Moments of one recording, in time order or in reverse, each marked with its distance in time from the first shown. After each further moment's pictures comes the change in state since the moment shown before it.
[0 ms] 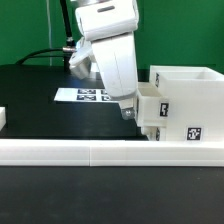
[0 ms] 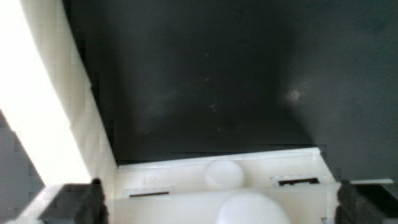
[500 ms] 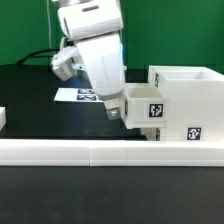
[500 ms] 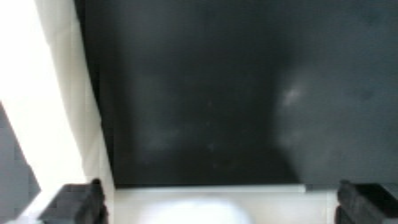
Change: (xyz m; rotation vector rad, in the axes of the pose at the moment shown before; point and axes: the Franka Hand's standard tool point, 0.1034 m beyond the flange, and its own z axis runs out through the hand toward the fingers) arm -0.015 0.000 -0.003 -0.004 -0.006 -0.086
